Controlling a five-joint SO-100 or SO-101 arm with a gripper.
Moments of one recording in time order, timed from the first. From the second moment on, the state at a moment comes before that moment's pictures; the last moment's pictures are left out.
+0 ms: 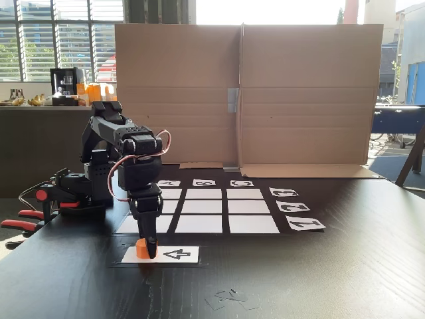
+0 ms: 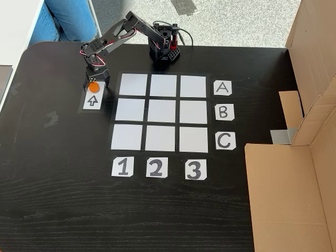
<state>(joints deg) 50.5 49.6 60.2 86.4 100.4</state>
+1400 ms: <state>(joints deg) 59.9 78.0 68.3 82.7 80.7</state>
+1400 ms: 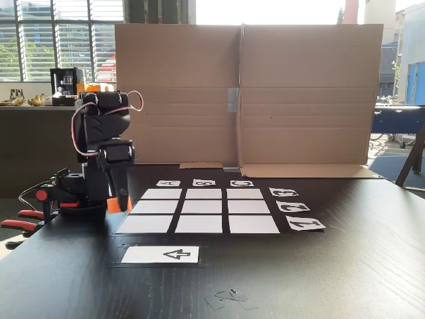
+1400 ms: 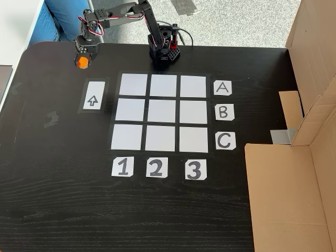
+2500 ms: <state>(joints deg) 39.1 122.0 103.4 82.8 28.0</state>
